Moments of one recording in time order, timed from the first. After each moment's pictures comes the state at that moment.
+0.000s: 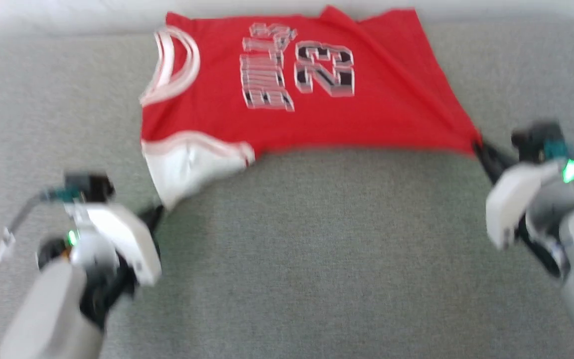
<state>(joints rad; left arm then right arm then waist) -0.42 0.40 -0.26 0.37 -0.70 -0.09 0.32 -0.54 -0.42 0.34 0.39 0.31 0.13 0.16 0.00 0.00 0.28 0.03</state>
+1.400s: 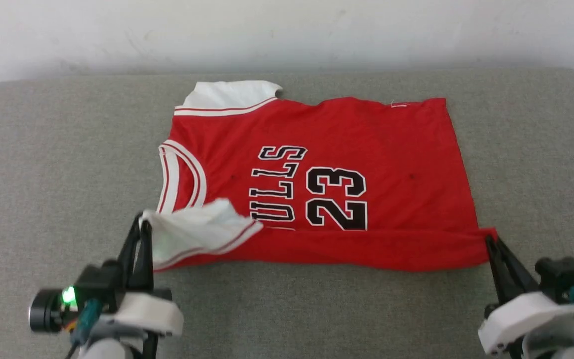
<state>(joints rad) -0.02 0.34 -0.28 0.02 -0.30 0.26 -0.25 0.07 -0.11 -0.06 0.06 0.09 0.13 -0.04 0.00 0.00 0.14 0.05</state>
